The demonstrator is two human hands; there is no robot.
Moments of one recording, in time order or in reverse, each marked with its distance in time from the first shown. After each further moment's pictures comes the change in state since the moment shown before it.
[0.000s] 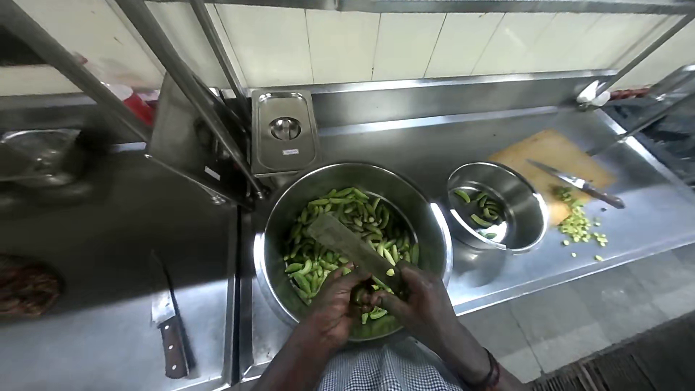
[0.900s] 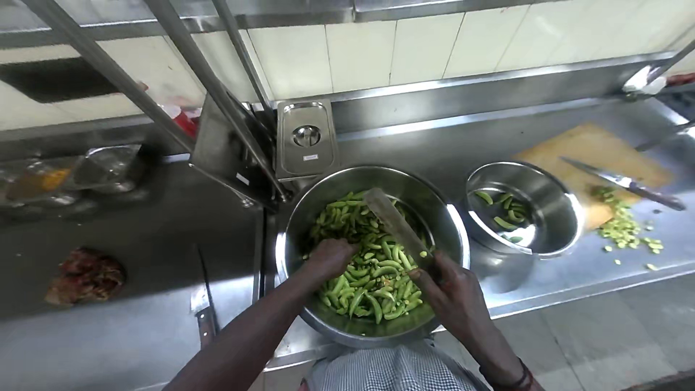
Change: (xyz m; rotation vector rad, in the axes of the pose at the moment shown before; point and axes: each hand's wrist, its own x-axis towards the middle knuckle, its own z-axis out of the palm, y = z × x) left_hand 0.112 0.056 -0.048 2.436 -0.178 0.220; right_hand -0.001 0.021 -0.018 -0.122 0.043 0.185
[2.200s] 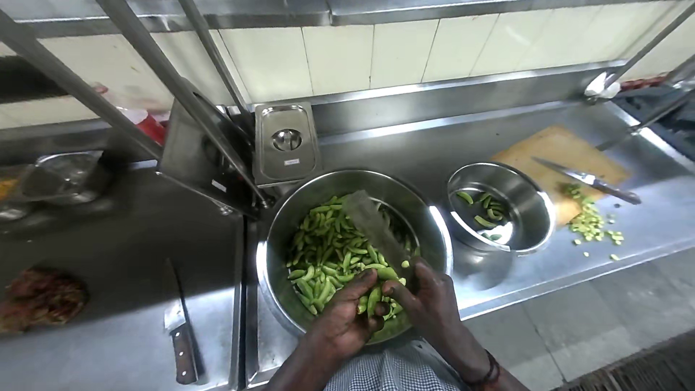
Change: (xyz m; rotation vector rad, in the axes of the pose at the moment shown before) left_hand -0.087 0.098 0.001 -2.621 -0.244 -0.041; right_hand -0.002 -0.010 0.016 0.149 0.135 -0.096
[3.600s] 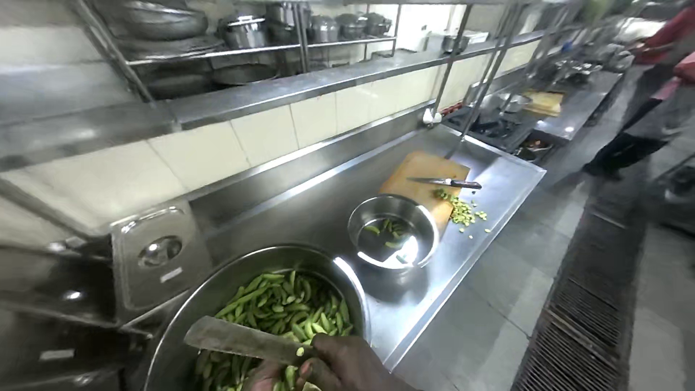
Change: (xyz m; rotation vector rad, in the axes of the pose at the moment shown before) left_hand 0.046 0.016 0.000 0.380 0.272 0.188; right_hand 0.006 -0.012 -0.043 0.183 -0.293 0.113
